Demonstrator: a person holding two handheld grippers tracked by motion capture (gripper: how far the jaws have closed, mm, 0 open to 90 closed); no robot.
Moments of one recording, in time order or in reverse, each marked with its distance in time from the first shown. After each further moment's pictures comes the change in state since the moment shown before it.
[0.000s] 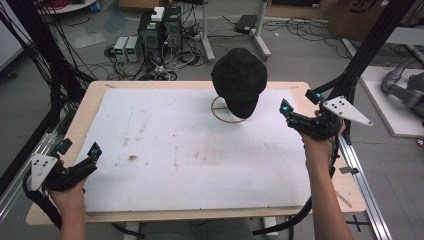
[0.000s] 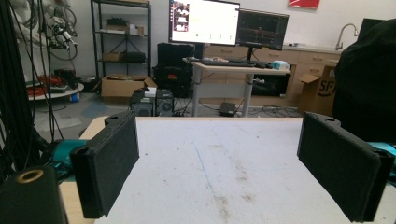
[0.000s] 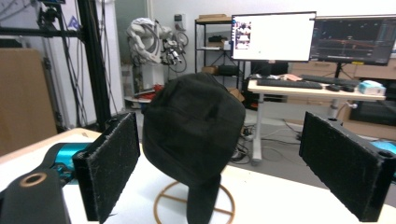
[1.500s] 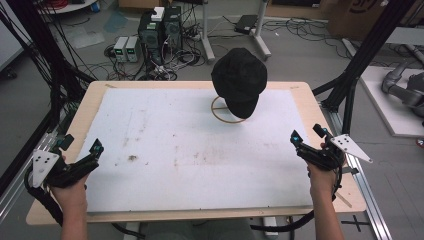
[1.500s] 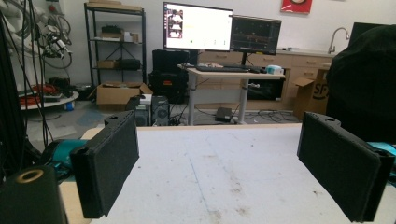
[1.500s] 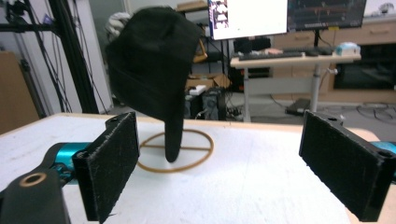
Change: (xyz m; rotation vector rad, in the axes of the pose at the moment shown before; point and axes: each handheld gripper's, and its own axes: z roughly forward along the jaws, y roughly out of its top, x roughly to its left) left arm -0.005 0.008 0.006 -0.021 -0.023 0.021; right arm -0.033 -0.097 -0.044 0.026 -0.072 0.110
